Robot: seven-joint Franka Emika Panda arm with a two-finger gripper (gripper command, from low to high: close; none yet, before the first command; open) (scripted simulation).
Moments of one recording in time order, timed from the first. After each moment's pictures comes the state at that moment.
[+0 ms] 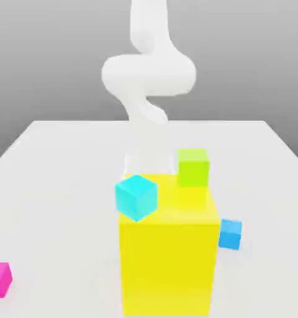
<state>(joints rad) 0.06 -0.73 -0.01 -2.36 0.01 2.36 0.72</state>
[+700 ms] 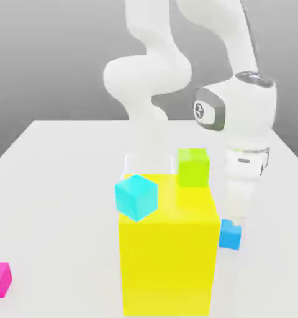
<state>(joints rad) 0.50 0.06 0.09 -2.87 -0.03 2.93 0.12</state>
